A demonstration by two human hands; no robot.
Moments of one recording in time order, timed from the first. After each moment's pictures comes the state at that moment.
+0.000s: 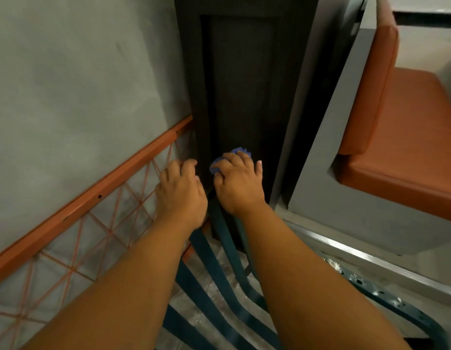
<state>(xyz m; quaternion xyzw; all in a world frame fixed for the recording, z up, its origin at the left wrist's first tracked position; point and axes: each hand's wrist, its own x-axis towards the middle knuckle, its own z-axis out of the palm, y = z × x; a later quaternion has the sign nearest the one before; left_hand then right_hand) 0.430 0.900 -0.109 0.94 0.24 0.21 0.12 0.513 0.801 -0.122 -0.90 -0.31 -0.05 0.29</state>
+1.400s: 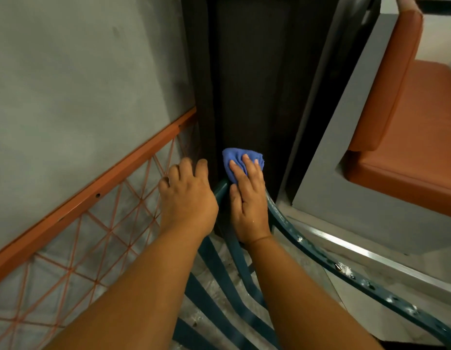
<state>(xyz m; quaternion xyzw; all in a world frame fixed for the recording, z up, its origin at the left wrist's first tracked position) 0.437 0.896 -0.117 0.96 0.24 0.17 0.00 0.497 0.797 -0.176 -0.78 -0.31 -0.15 0.52</state>
